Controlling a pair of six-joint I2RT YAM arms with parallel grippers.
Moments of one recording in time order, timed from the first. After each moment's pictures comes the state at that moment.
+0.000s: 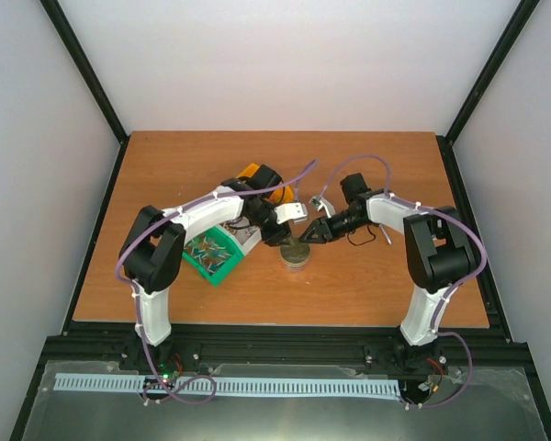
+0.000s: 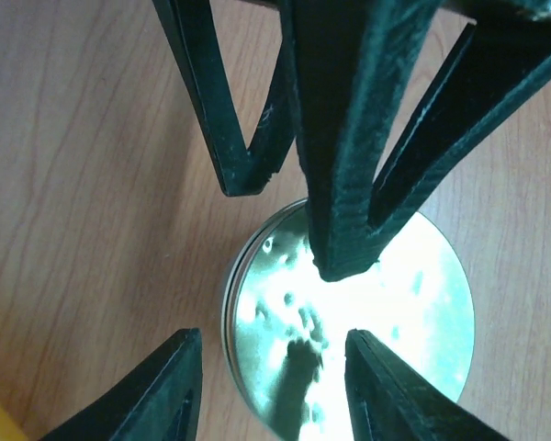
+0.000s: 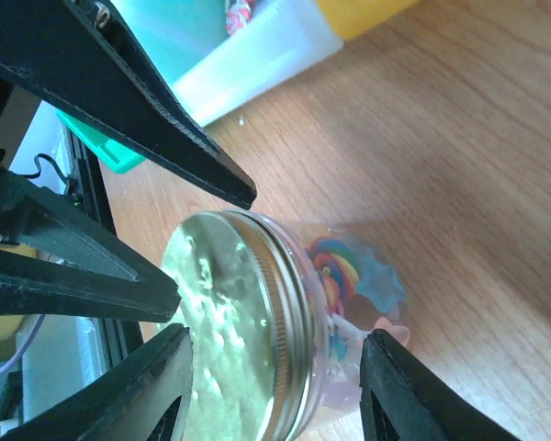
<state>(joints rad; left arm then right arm) -0.63 1.93 1.43 -0.72 0.53 0.59 0.31 1.87 1.13 -0.59 -0.96 -0.17</state>
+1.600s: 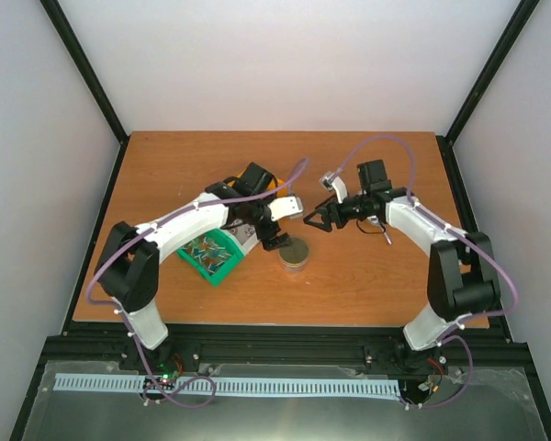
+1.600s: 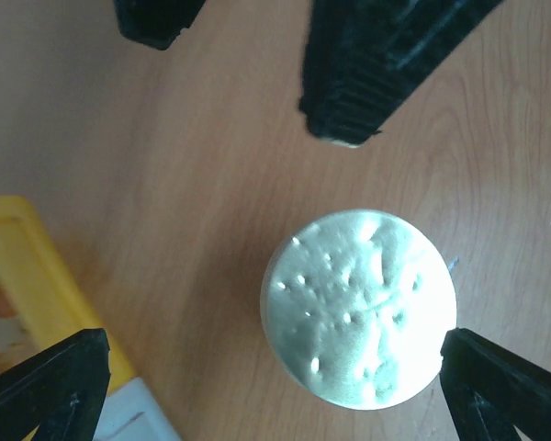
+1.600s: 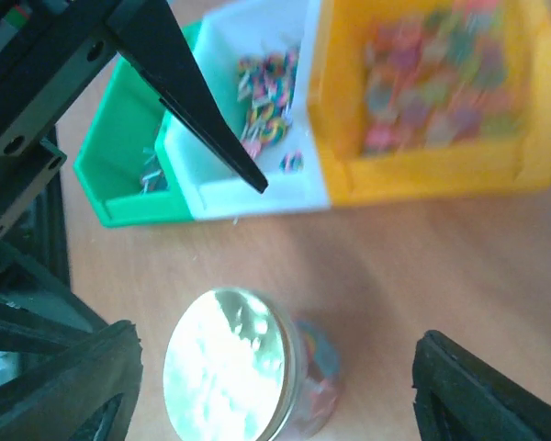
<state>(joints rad) -0.65 1.75 1.32 -0.63 0.40 0.56 0.27 1.66 1.09 -0.45 -0.90 -0.23</state>
